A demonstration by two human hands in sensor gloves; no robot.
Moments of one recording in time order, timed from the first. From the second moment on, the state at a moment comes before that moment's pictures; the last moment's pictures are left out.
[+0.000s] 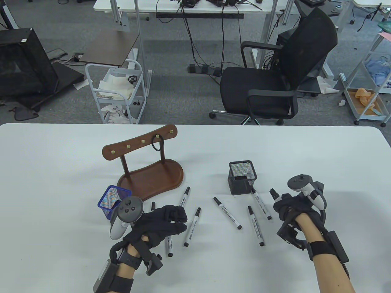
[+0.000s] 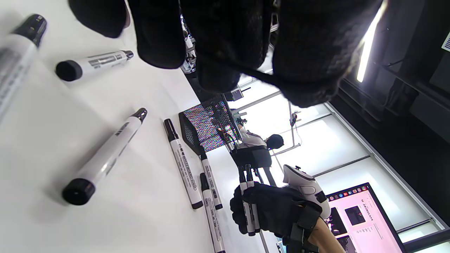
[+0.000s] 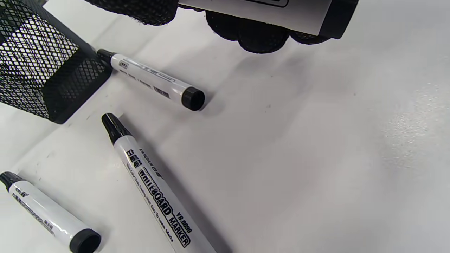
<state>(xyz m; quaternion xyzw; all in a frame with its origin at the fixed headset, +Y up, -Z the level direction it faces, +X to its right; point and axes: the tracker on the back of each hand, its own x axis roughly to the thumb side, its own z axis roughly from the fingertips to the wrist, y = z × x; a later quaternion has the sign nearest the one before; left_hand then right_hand) -0.166 -0.724 -0.334 -0.14 -0.22 0.54 0.80 0.291 -0.719 -0.407 -0.19 0.32 0.89 0.28</state>
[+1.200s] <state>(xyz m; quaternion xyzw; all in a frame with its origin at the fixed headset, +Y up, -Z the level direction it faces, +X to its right) -0.166 -0.725 -0.334 -0.15 -0.22 0.54 0.80 0.260 -0.739 -0.443 -0.22 0.27 0.91 0.24</state>
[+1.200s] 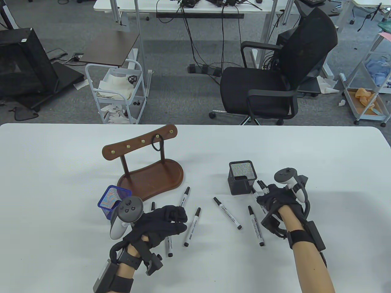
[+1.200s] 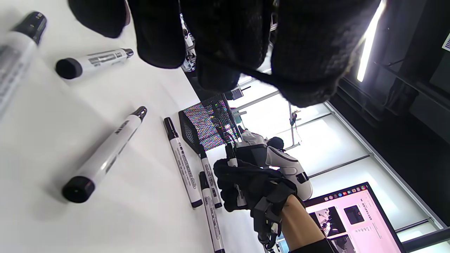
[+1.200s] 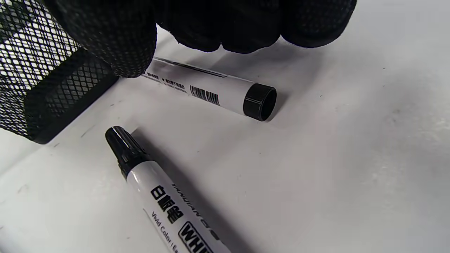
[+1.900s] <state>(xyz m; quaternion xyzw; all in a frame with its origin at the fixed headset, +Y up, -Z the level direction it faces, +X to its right) -0.165 -0.726 -0.334 -0.15 -0.22 0.54 0.80 0.251 -0.744 -0.449 -0.26 0.22 0.93 0.17</state>
